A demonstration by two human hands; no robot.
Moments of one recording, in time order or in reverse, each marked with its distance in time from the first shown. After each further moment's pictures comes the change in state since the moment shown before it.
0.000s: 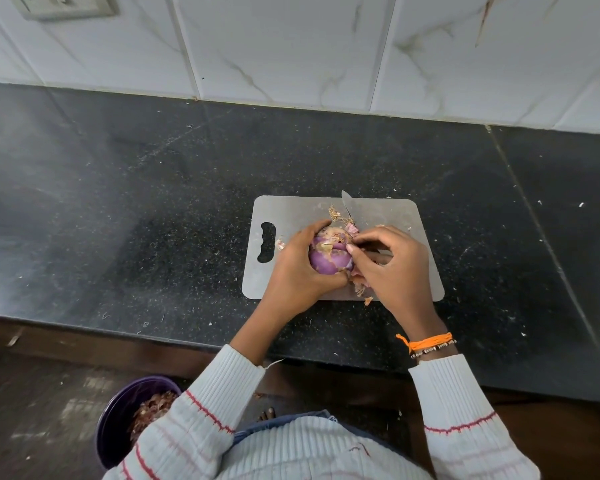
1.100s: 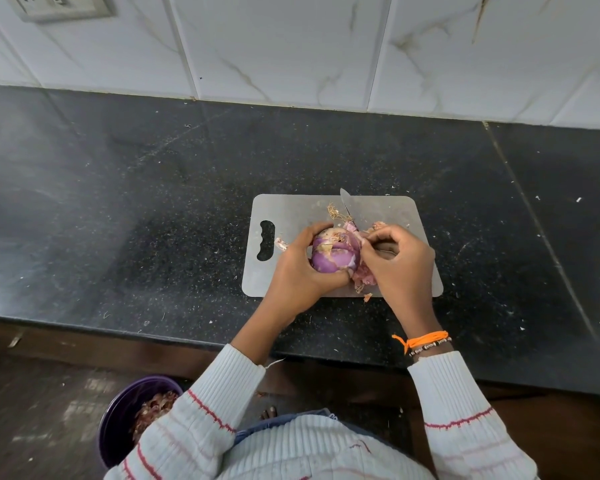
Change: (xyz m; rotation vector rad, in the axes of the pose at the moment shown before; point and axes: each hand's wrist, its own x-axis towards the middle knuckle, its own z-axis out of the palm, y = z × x) left_hand -0.005 0.004 0.003 -0.128 -0.031 -0.060; right_hand -0.004 -0.001 0.002 0.092 0.108 0.201
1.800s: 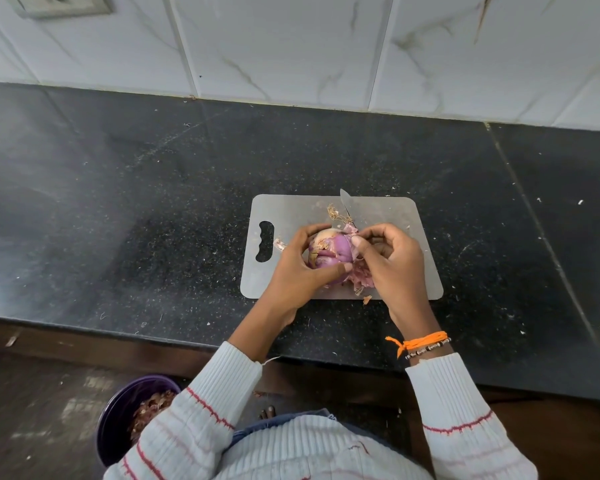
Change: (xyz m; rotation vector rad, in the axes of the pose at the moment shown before) left_hand 0.004 -0.003 0.000 -0.272 -0.028 -0.081; right_hand 0.003 -0.001 0.005 0.166 -0.100 0.188
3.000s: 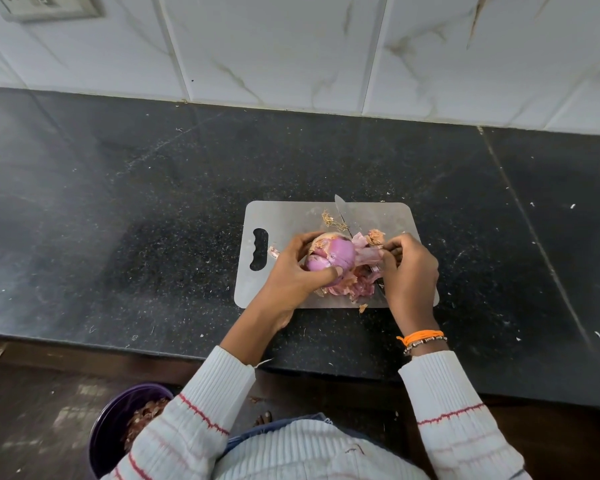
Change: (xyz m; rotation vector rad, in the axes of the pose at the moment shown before) left_hand 0.013 0.000 -0.002 -0.075 -0.008 -0.106; right_hand 0.017 0.036 -0.012 -0.498 0.208 -0.098
